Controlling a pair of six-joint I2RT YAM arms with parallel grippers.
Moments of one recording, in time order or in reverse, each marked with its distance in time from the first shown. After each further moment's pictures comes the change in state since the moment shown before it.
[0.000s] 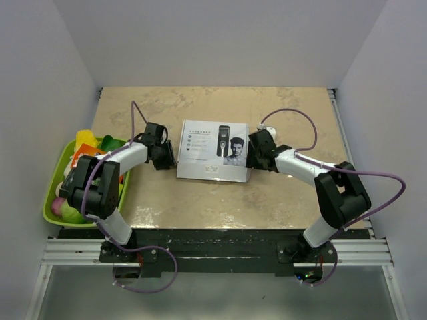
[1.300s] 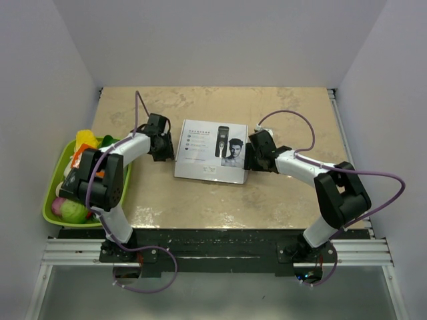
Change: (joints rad) left arm 0.000 0.088 0.156 -0.083 -0.130 0.051; right arm -0.002 0.000 -0.018 0.024 -0.103 -0.025
